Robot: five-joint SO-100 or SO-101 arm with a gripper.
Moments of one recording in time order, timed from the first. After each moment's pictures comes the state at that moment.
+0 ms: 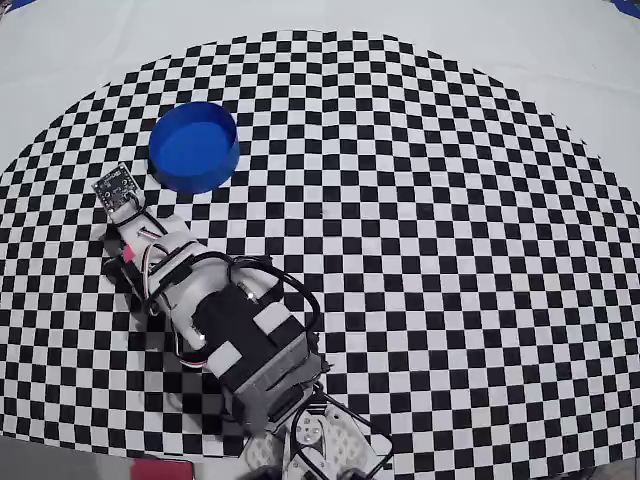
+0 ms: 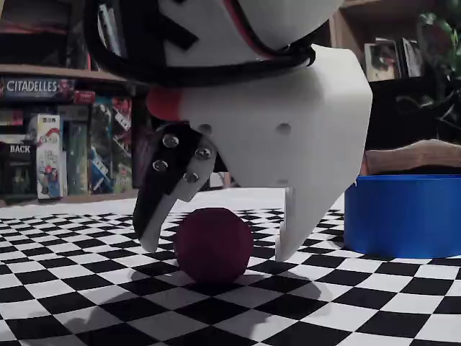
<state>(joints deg) -40.0 87.4 136.7 -2.8 -89.1</state>
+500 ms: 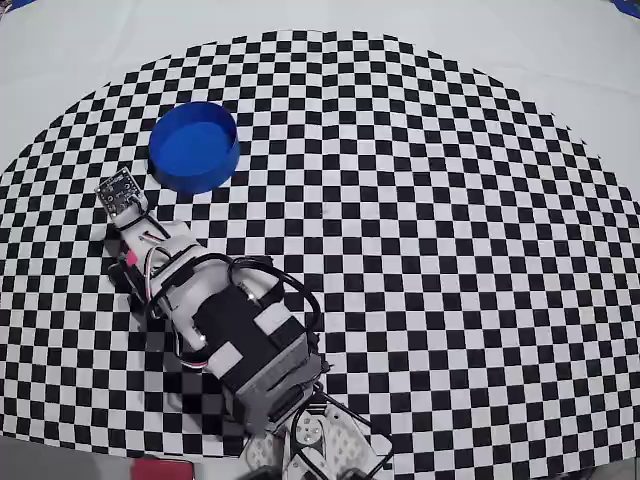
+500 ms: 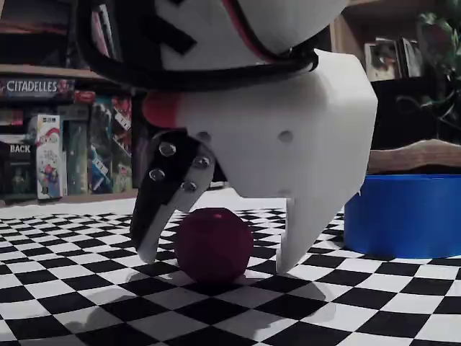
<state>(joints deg) -40.0 87.6 138.3 -2.8 -89.1</state>
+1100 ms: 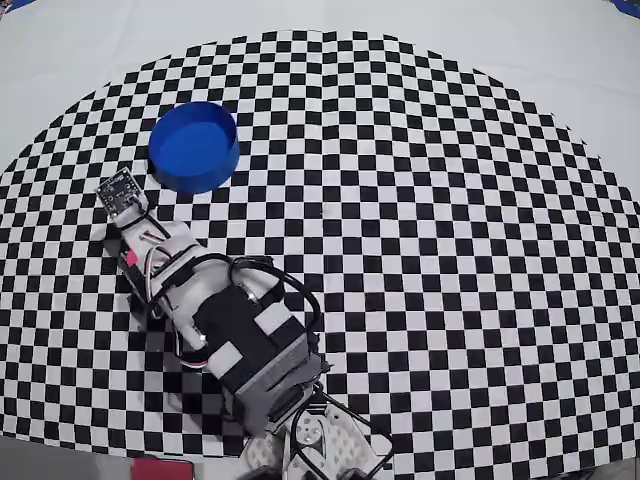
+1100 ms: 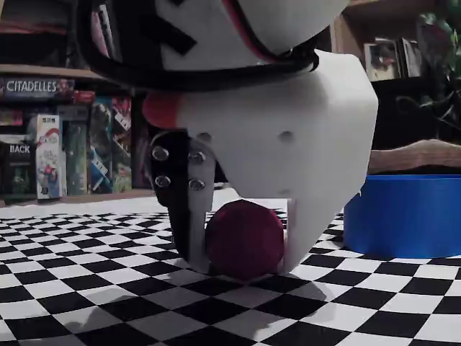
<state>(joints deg) -39.9 87.6 138.3 -2.8 -89.1</state>
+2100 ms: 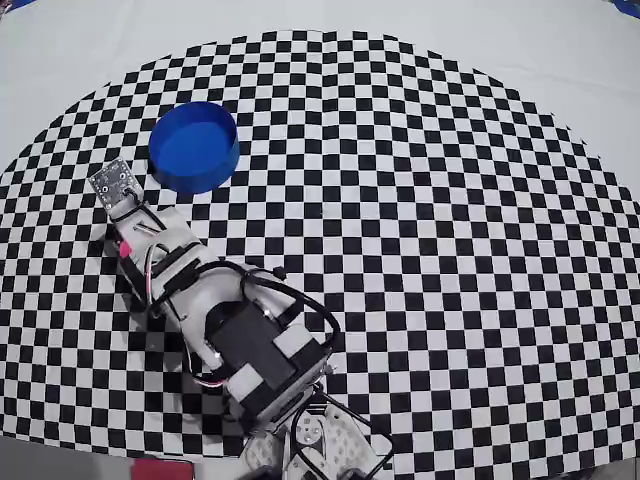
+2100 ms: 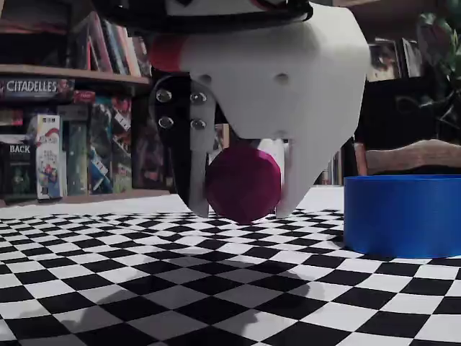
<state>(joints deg) -39.9 94.9 139.1 -2.8 -89.1</state>
